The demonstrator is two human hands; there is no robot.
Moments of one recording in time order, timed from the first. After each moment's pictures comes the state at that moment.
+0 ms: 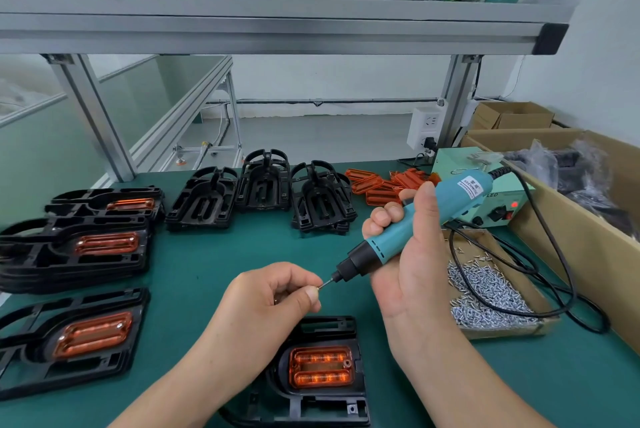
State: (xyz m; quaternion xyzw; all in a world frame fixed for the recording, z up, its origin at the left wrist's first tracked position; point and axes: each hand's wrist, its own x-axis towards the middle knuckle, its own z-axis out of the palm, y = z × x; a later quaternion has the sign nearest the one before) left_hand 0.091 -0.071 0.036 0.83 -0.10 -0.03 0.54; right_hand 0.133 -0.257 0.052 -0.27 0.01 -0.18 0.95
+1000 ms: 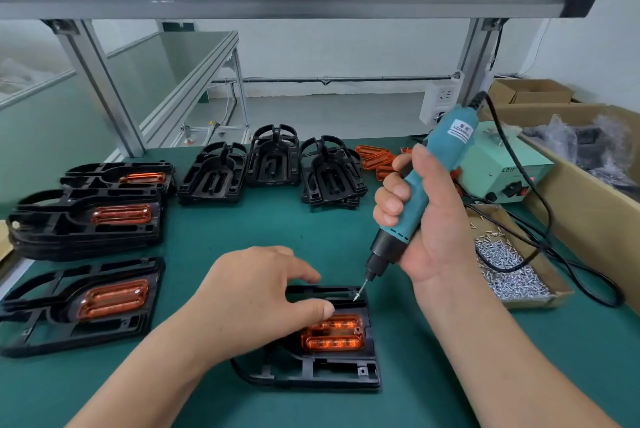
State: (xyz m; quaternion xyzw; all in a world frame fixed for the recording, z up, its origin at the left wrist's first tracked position) left_hand 0.094 -0.049 0.046 0.96 -0.21 -0.01 0.18; right_hand 0.135 -0.278 0.058 -0.37 -0.08 -0.04 0.93
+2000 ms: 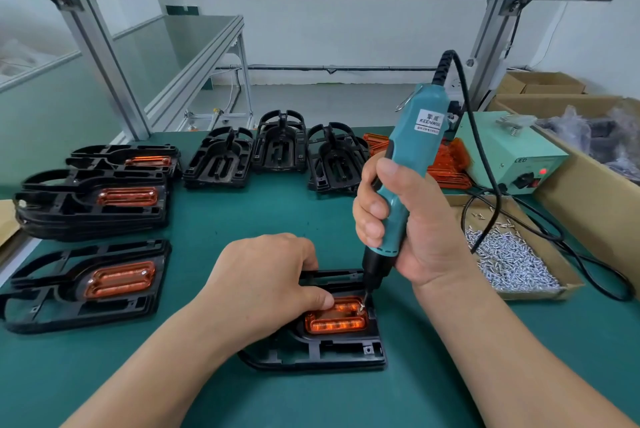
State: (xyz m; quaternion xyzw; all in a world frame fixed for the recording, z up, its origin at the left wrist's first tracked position) left_hand 0.099 -0.058 0.032 0.98 -0.16 0.00 0.08; right_hand 0.120 -0.261 0.060 -0.49 -0.17 0.05 0.85
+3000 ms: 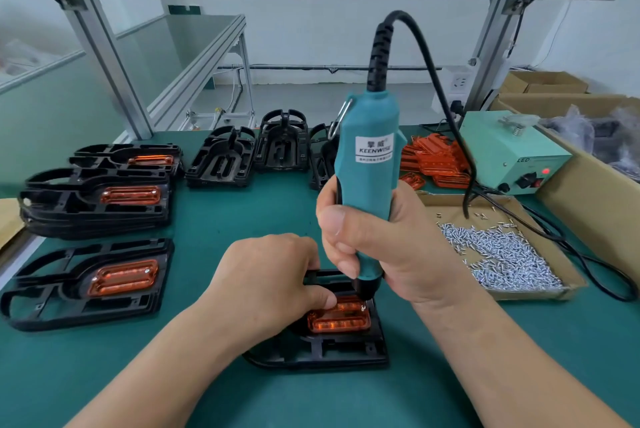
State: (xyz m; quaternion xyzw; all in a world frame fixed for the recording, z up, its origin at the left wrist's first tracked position) left_hand 0.096 -0.062 0.034 0.99 -0.13 0.00 0.06; right_hand 0.099 -0.241 0.069 -0.61 -0.31 0.05 0.72
